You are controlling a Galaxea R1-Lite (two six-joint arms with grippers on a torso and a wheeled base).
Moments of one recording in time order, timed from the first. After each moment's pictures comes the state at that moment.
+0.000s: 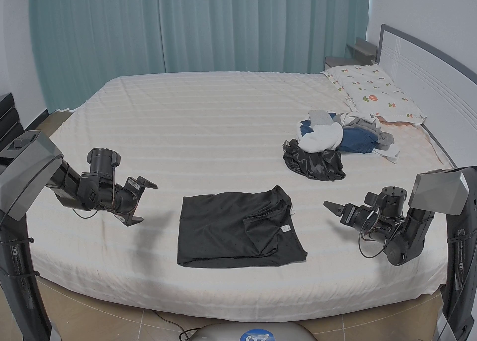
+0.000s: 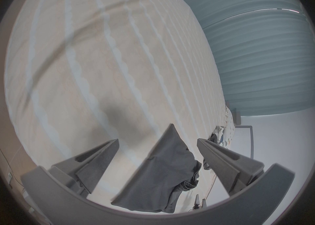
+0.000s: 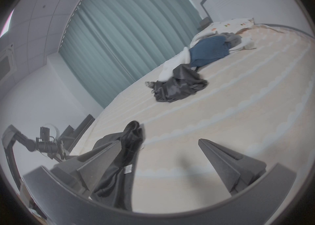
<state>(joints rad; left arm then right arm) -0.02 2.23 -1.15 -0.31 -0.29 -1.11 0.14 2.43 -0.70 -1.43 0.25 0.51</state>
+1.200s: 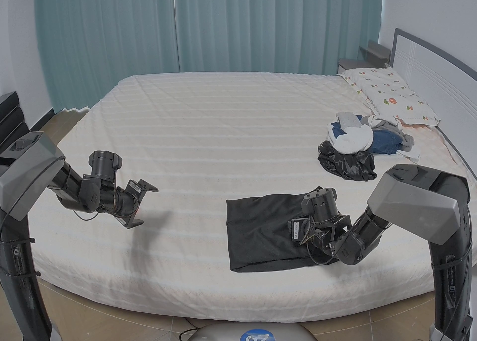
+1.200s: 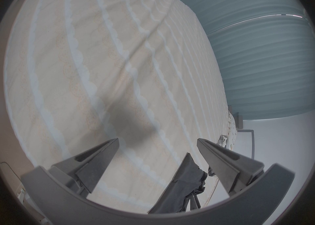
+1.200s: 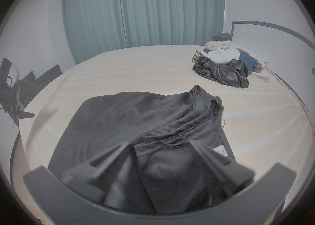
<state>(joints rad) -0.03 2.24 -1.14 -0.31 -0.27 -1.10 0.51 2.41 -1.02 -0.76 -0.37 0.29</state>
